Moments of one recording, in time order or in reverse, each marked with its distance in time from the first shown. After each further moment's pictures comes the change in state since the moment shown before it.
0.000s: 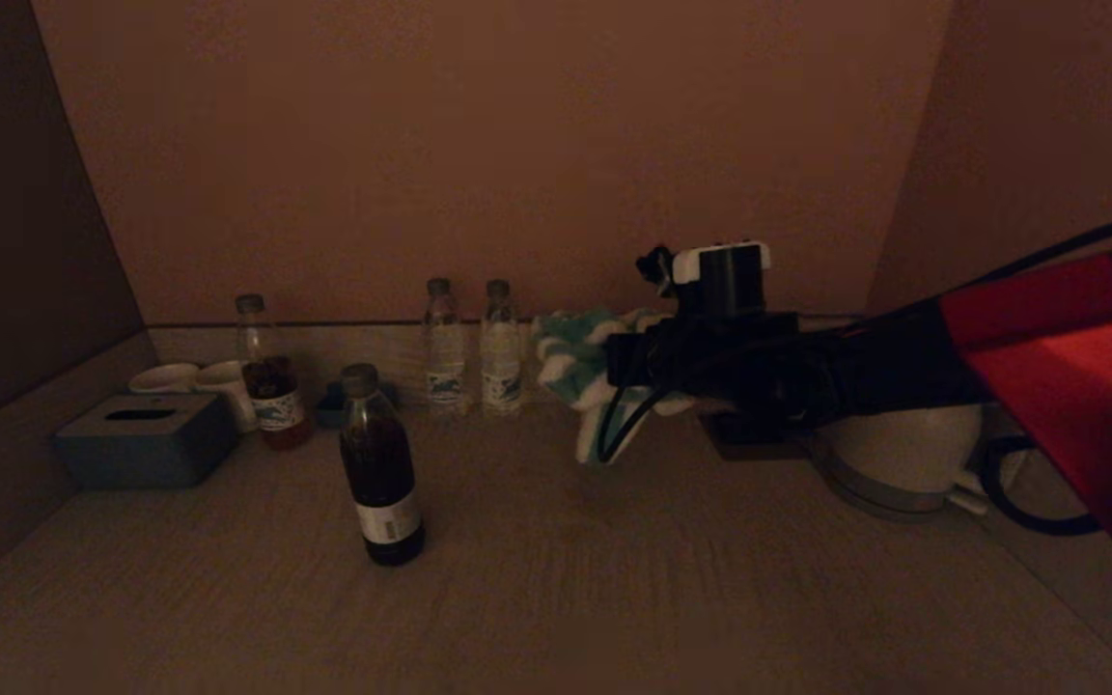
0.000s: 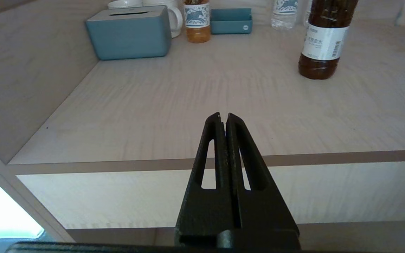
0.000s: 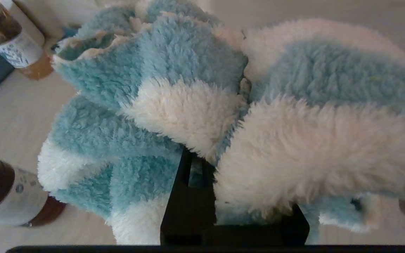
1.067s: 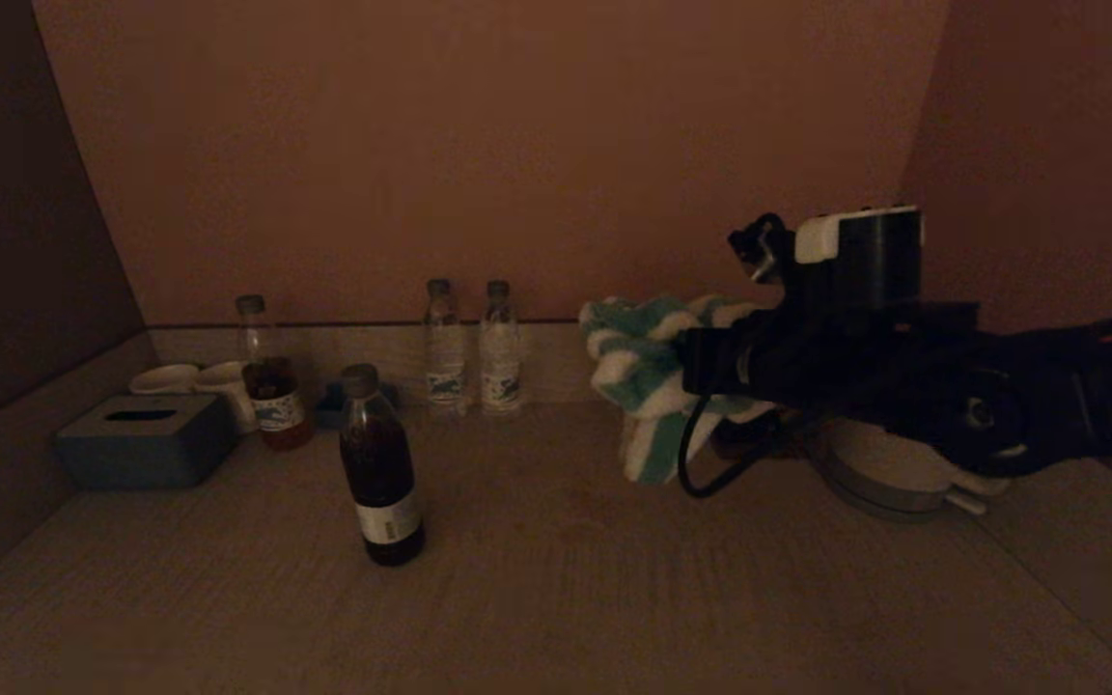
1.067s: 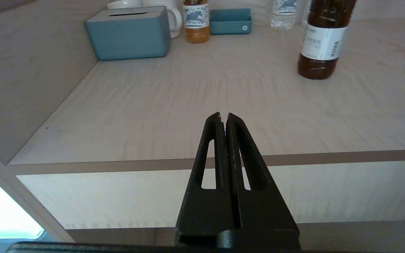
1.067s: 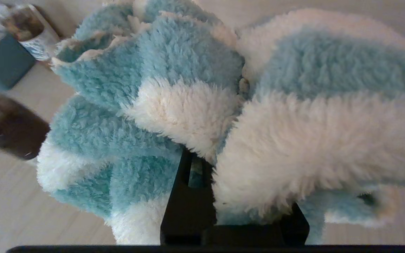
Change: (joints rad) left arm 0.000 0.000 0.000 0.001 0.000 0.000; right arm -0.026 -0.330 0.337 -0.014 0.001 0.010
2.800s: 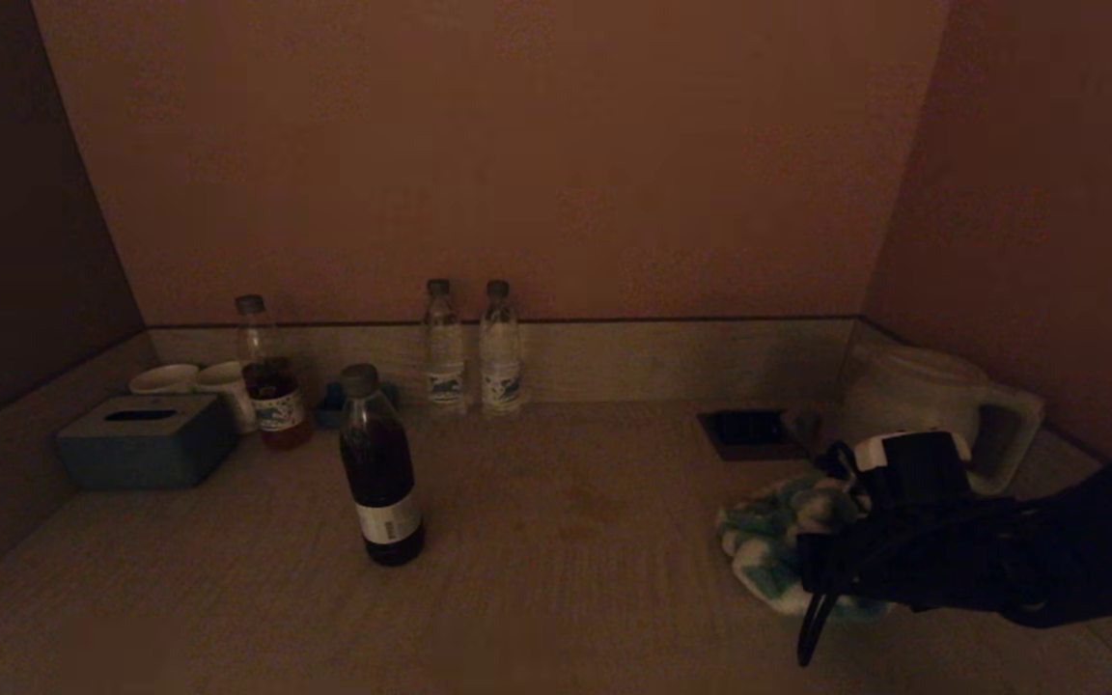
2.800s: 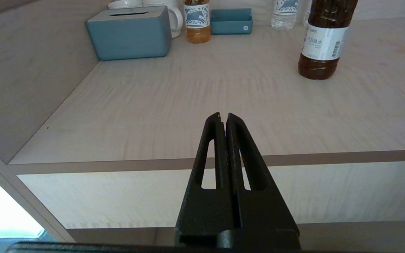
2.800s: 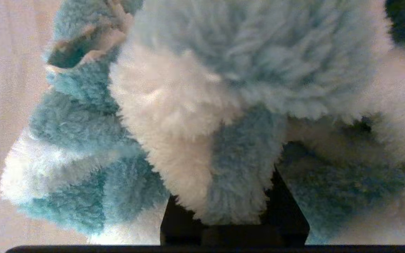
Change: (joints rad) left arm 0.000 0.000 0.000 0.000 0.000 0.000; right arm -0.287 0.104 0.513 -0.069 -0.026 -0.041
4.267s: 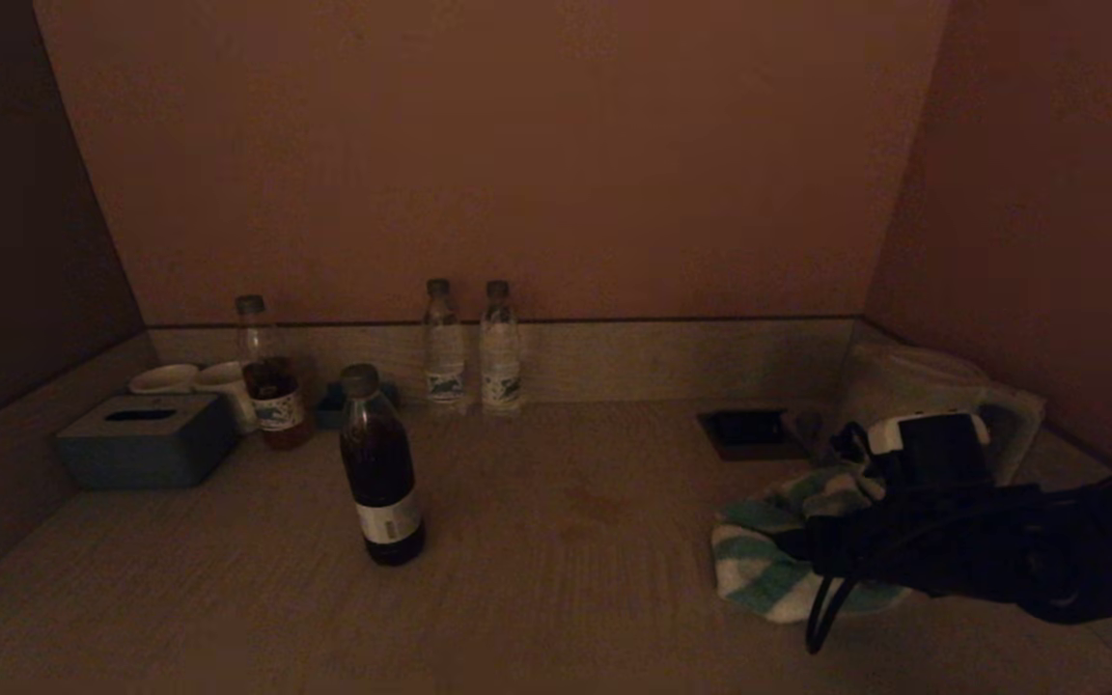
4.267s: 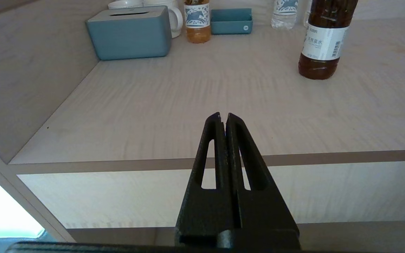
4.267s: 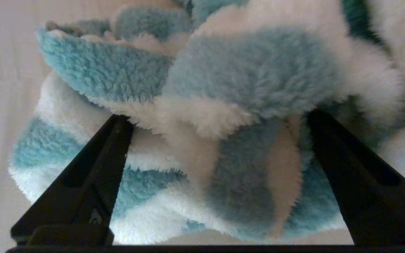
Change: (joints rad) left arm 0.000 0.000 0.000 0.000 0.000 0.000; right arm -0.003 -0.063 -0.013 0.015 -0.091 -0.001
